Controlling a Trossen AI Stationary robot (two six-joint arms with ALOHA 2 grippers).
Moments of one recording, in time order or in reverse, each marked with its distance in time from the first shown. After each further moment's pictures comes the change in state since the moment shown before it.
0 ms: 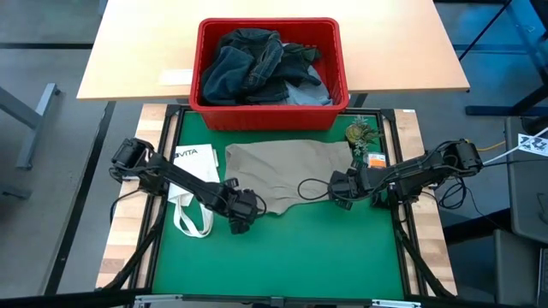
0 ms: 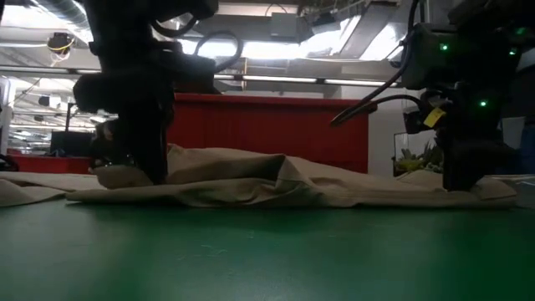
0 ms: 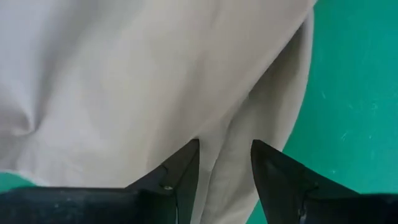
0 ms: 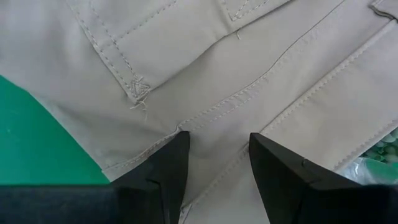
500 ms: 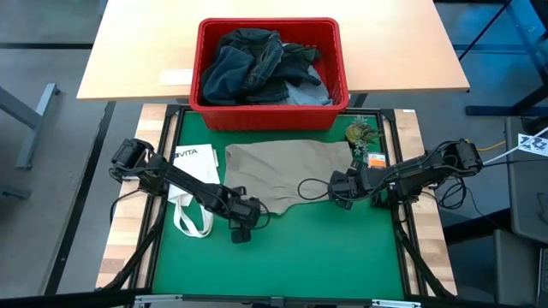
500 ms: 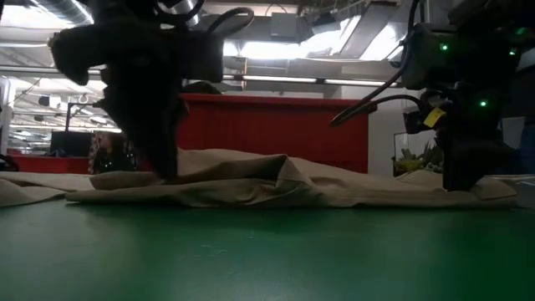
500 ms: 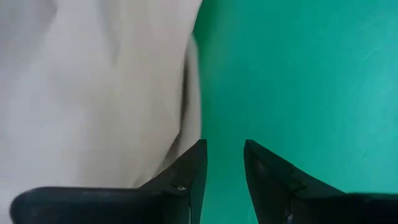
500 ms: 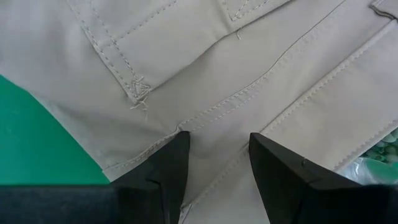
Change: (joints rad) left arm -0.010 -0.006 0.000 0.170 0.162 0.103; right arm 0.000 0.000 0.000 0.002 -0.001 0.000
